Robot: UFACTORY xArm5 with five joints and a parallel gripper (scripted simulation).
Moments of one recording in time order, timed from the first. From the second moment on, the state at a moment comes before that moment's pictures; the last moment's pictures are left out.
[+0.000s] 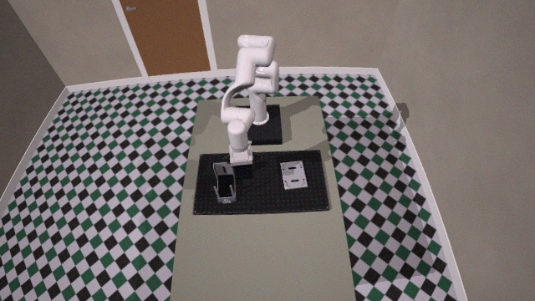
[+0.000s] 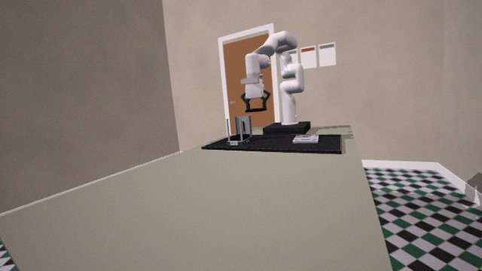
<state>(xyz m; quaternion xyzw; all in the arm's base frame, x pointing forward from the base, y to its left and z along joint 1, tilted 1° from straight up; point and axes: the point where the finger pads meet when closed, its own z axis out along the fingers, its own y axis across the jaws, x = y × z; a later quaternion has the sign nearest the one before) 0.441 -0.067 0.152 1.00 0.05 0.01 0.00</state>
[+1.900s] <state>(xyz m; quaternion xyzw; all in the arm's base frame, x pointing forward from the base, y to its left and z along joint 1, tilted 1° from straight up) 0.409 0.099 0.147 1.00 0.05 0.00 0.00</state>
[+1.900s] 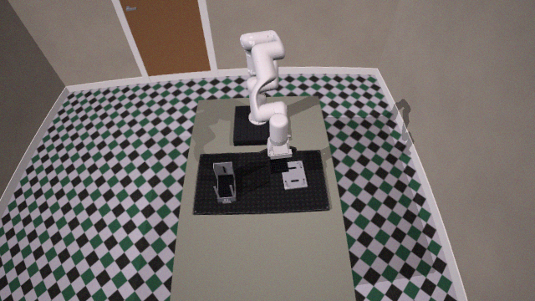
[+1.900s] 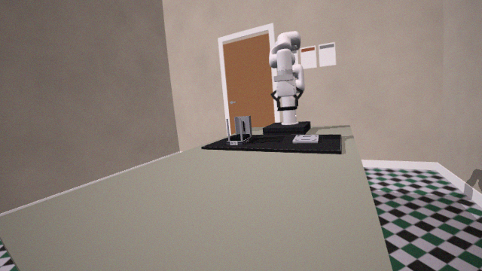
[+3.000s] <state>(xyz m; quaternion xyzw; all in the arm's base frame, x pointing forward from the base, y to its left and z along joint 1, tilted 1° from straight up) 0.392 0.188 0.145 1.00 0.05 0.00 0.00</state>
